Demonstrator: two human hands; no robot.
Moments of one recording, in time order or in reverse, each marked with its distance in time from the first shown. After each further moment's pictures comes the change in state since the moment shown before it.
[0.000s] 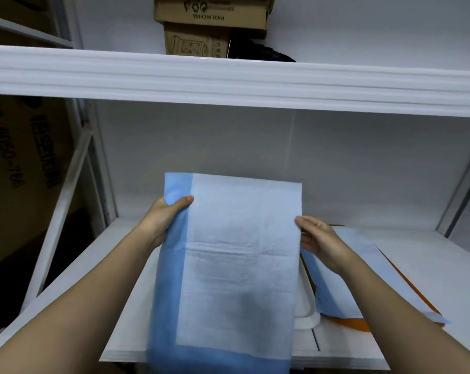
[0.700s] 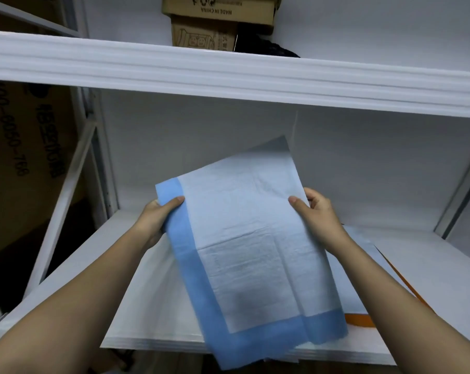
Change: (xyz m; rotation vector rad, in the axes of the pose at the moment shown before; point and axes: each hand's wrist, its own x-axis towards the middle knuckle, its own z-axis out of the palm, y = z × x) left_hand -0.007 -0.017 -0.022 -0.097 0.017 -0.055; right_hand -0.027 -0.058 0.043 -0.211 0.126 -0.353
